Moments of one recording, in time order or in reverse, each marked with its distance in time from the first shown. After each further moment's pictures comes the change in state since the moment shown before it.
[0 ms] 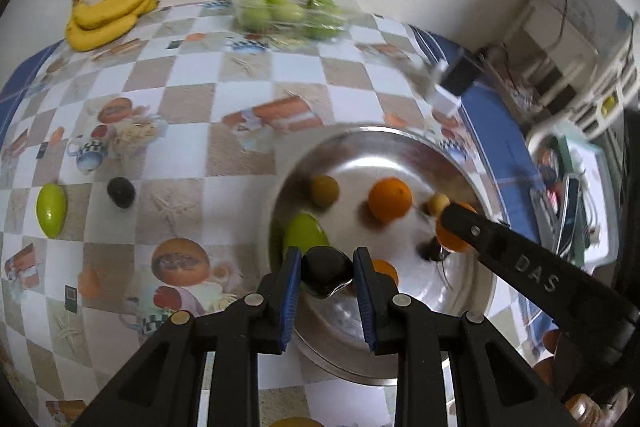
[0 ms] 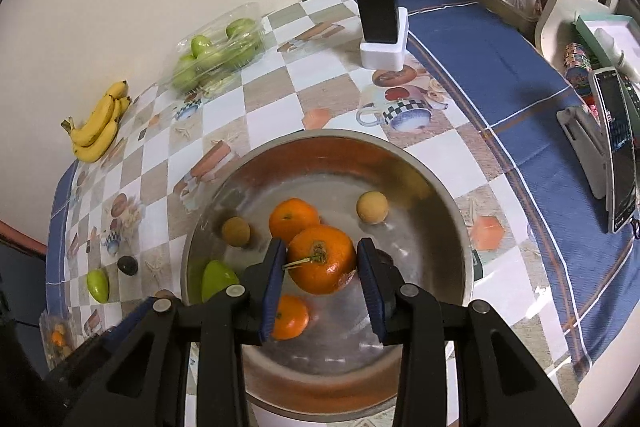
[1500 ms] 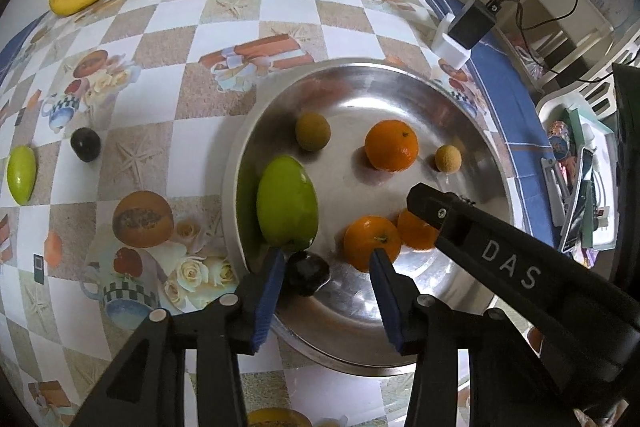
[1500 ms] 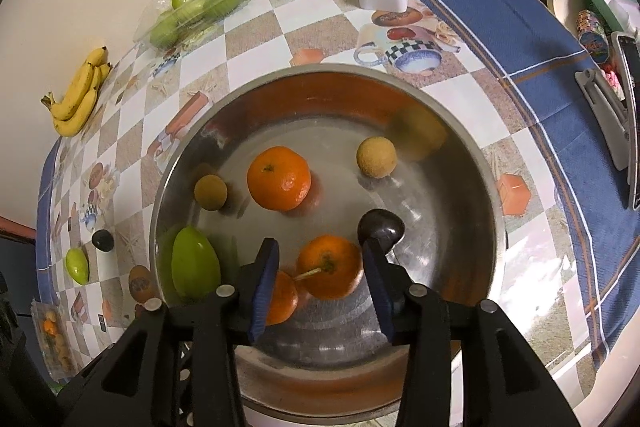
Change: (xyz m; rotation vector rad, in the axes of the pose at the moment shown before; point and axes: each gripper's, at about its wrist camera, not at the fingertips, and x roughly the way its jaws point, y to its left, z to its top) left arm 0.032 -0.002 -0.015 -0.033 0.125 -0.013; right arm 0.033 -0.003 -0.012 0.012 0.112 -0.027
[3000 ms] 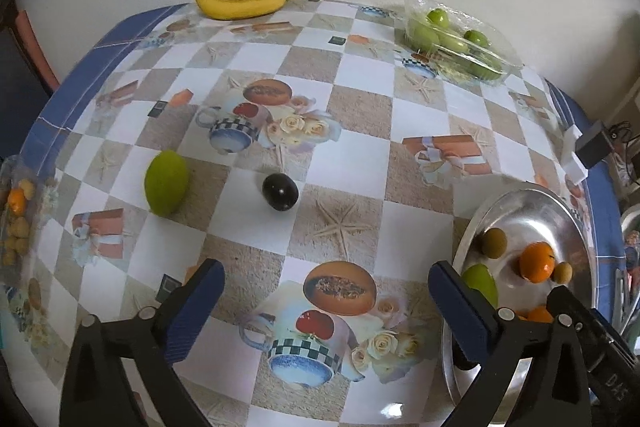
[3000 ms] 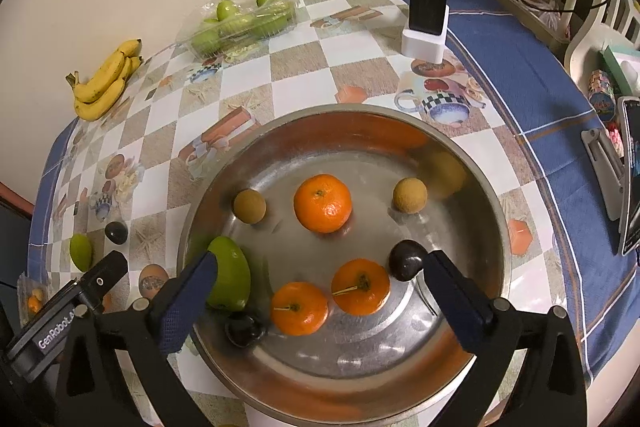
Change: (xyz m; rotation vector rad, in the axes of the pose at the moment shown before) left arm -0.038 0.103 0.019 -0.249 -0.199 0.302; right arm -0.012 0.032 -0.003 -0.140 -0.106 -0.003
